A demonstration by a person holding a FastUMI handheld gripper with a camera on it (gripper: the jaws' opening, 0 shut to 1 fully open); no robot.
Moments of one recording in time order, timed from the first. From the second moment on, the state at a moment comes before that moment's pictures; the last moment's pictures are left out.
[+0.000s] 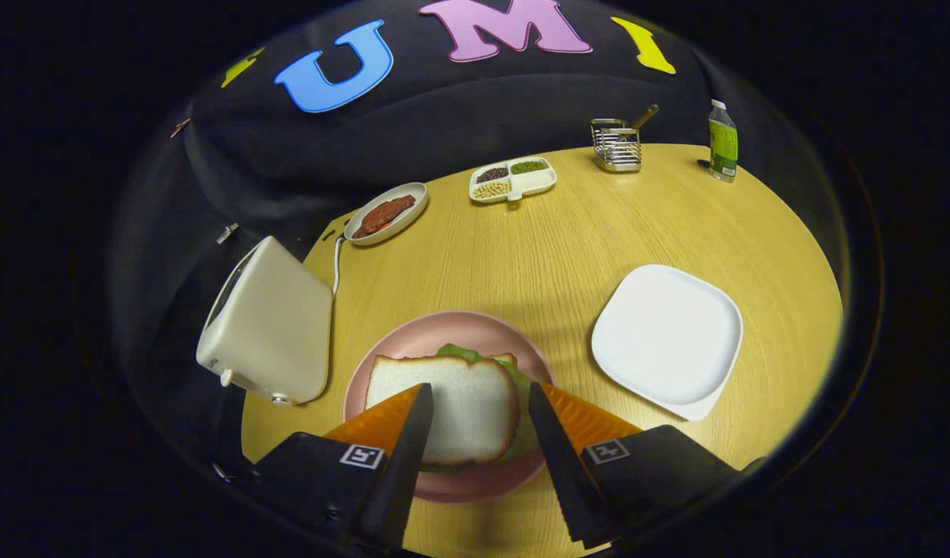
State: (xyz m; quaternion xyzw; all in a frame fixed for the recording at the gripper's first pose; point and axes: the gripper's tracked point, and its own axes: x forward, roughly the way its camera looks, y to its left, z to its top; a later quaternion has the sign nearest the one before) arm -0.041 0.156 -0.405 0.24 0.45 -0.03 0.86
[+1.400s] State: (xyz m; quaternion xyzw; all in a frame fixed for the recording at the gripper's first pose) arm -0.001 0.027 -0.162 0.09 0.21 0.11 0.97
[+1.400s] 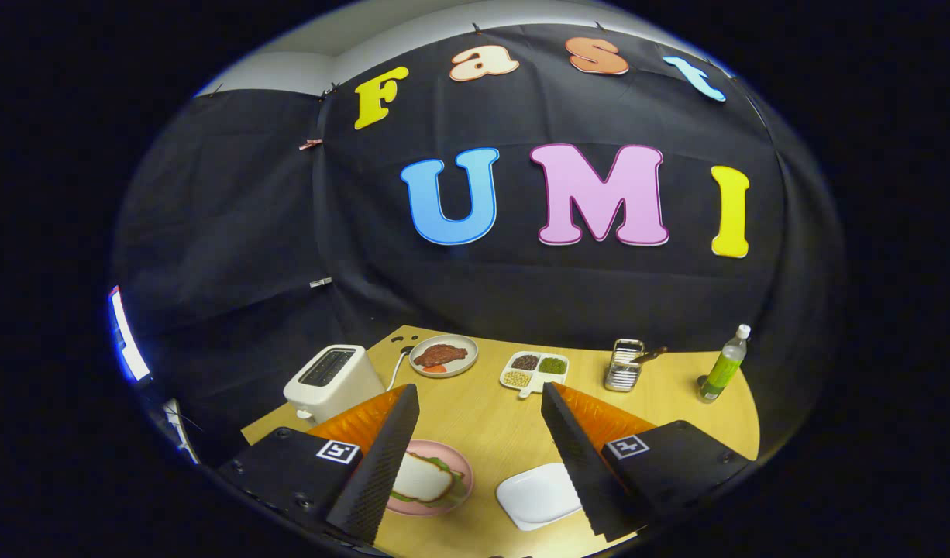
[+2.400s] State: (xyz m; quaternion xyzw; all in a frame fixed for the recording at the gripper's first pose) arm -0.017 -0.029 -0.139 0.05 0.16 0.09 0.98
